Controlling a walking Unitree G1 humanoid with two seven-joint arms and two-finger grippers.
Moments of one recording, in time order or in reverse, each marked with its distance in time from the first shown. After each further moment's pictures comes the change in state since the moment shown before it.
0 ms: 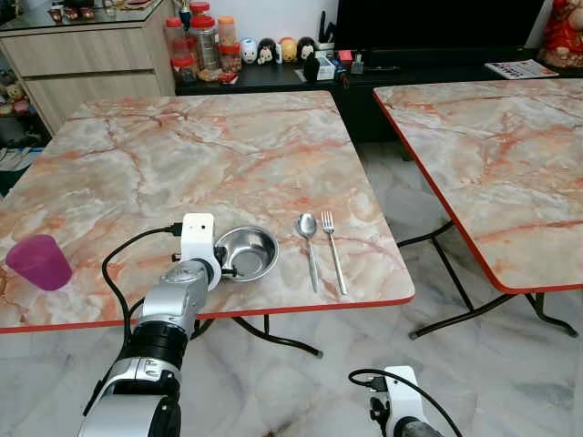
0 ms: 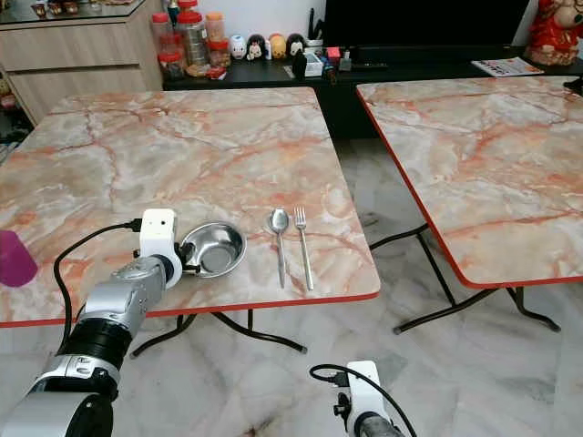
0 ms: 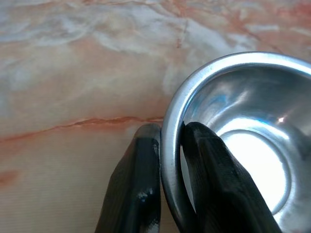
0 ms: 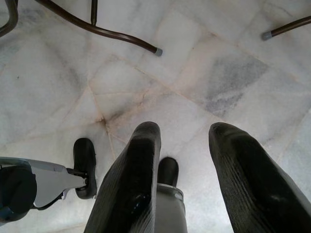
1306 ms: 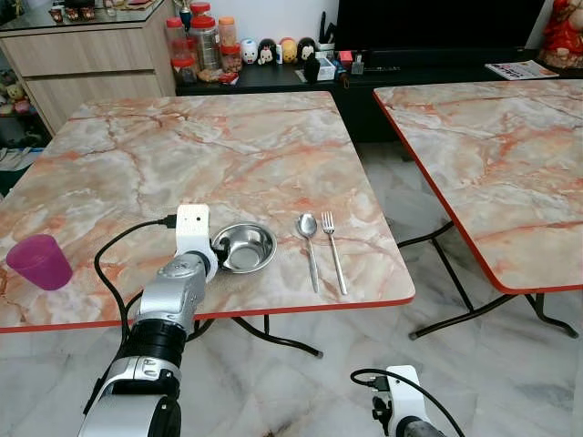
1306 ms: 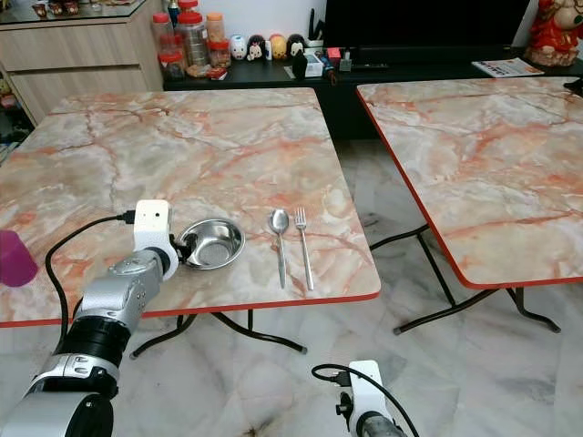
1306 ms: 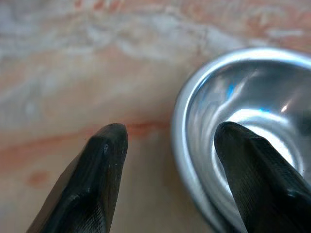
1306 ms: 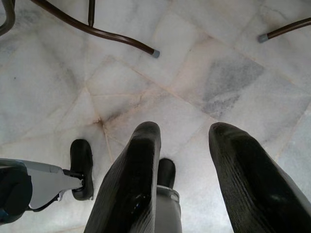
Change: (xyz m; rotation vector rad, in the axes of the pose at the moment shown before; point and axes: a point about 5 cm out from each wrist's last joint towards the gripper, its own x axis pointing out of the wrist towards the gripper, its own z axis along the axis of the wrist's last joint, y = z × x) left arm 0.000 0.003 0.003 0.038 -0.001 0.073; right arm 0.000 -0.003 0.001 -0.004 -0.006 -0.008
